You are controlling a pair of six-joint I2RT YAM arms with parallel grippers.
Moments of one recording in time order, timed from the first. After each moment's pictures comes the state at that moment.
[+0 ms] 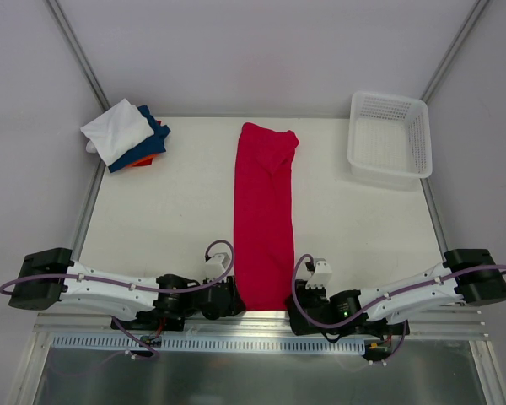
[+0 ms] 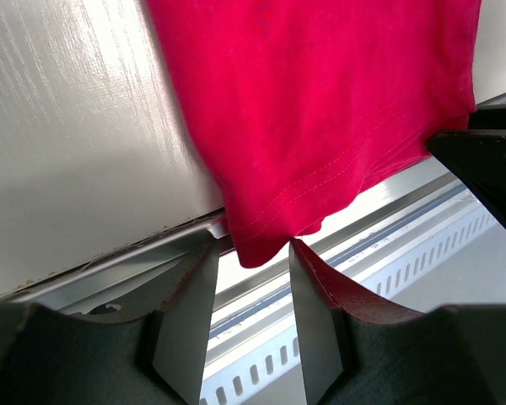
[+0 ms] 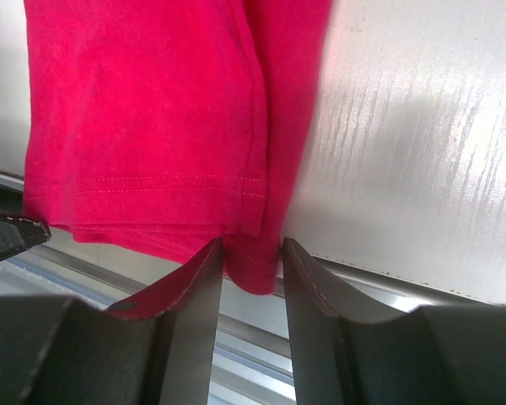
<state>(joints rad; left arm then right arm) -1.55 0.99 0.30 -0.25 -0.36 -1.40 1.78 1.07 0.38 -0.50 0.73 1.60</state>
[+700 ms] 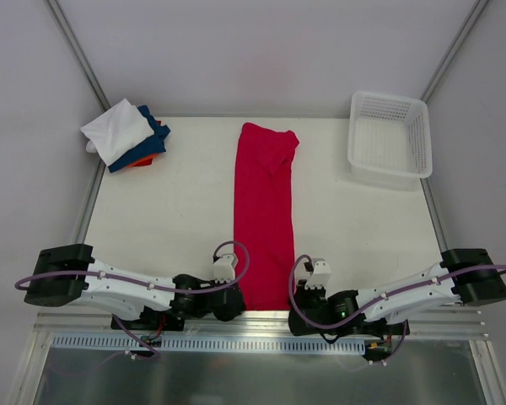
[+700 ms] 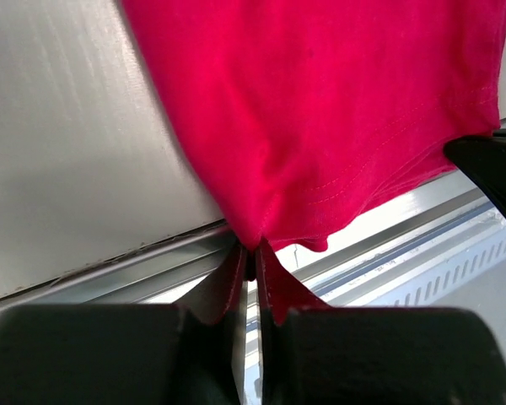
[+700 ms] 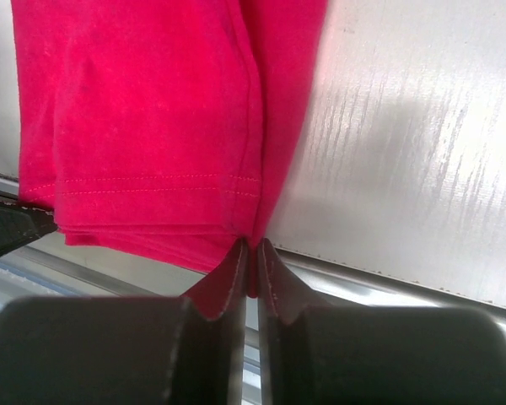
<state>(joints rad) -1.55 1.15 0.39 -0.26 -0.40 -1.42 1.78 1.09 0.39 -0.52 0.73 1.60</state>
